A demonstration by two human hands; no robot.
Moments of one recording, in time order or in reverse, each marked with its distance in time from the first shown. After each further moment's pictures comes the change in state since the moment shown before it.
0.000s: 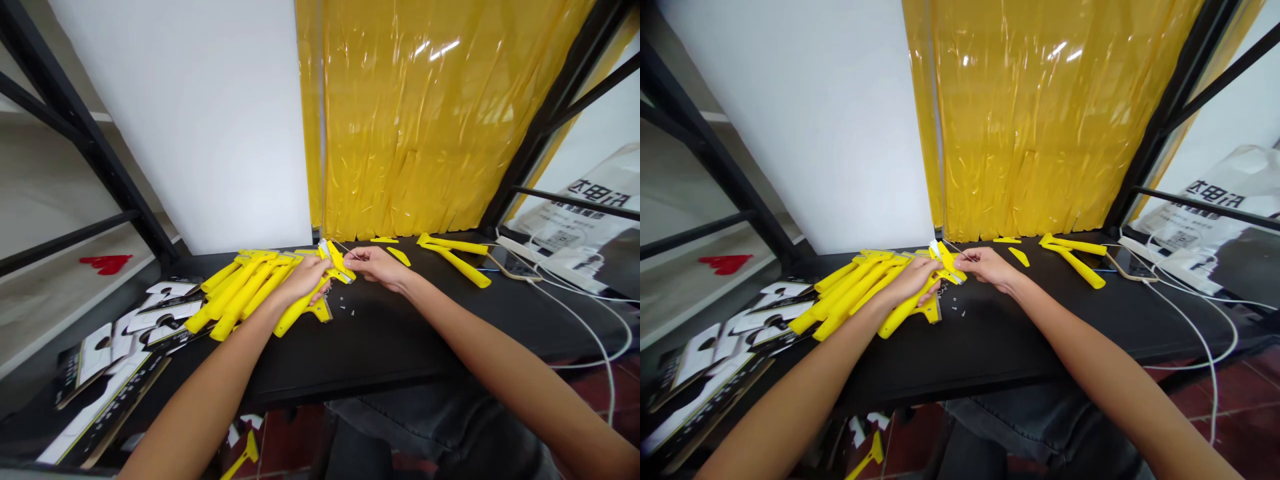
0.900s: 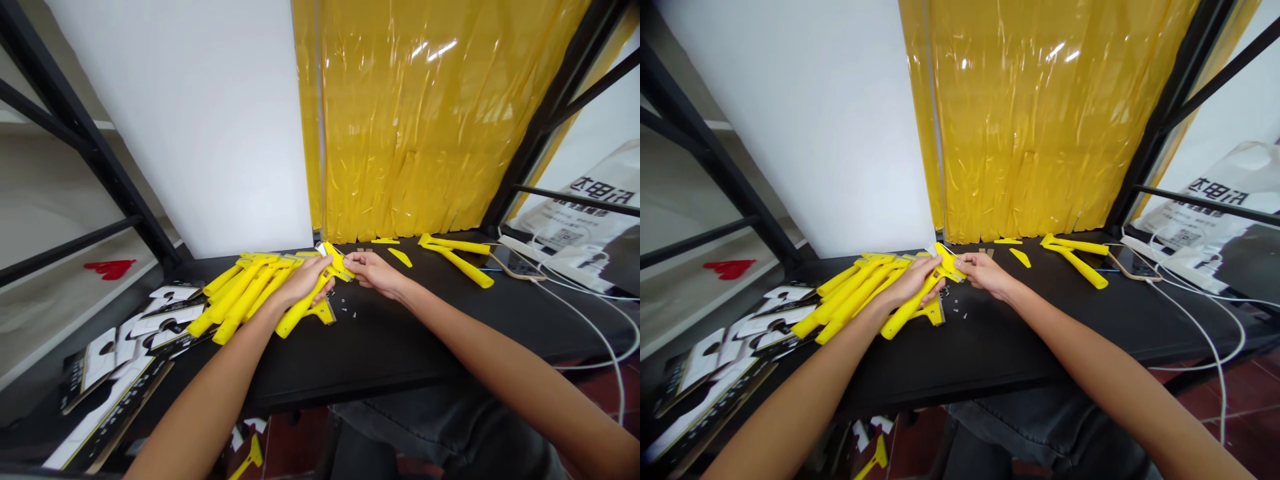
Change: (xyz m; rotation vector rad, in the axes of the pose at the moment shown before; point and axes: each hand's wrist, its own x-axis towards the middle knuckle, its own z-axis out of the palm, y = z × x) left_hand -0.001 0.000 -0.002 -0.137 -0.088 0.057; right_hand -0.001 0.003 0.017 0.130 -0.003 0.022
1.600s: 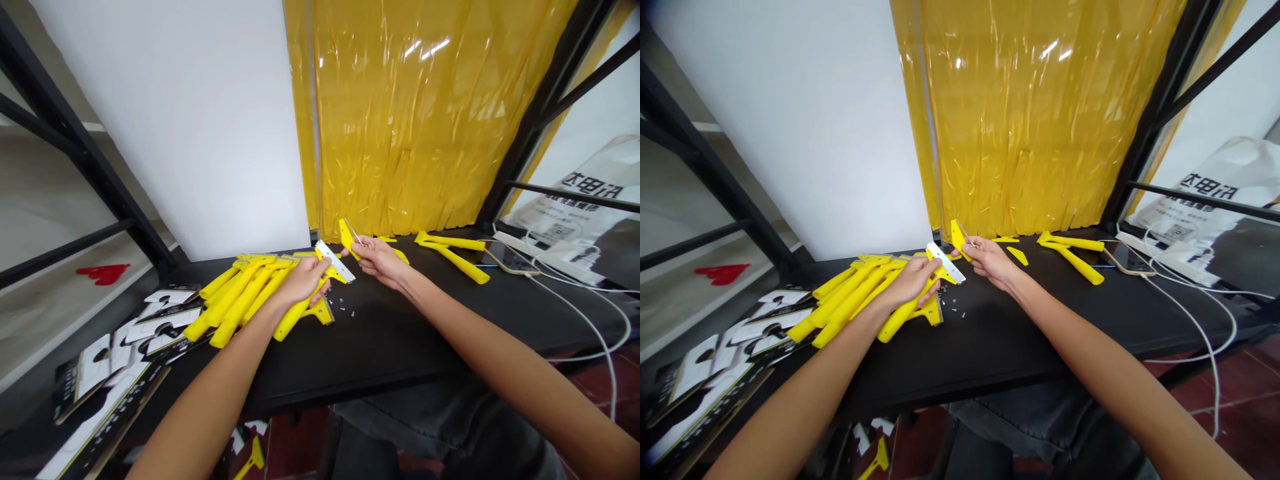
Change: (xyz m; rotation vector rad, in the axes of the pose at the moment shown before) left_hand 0.002 0.000 0.002 0.178 0.074 0.010; right_hand -0.002 -0.017 -0.013 0.125 0.056 -0.166
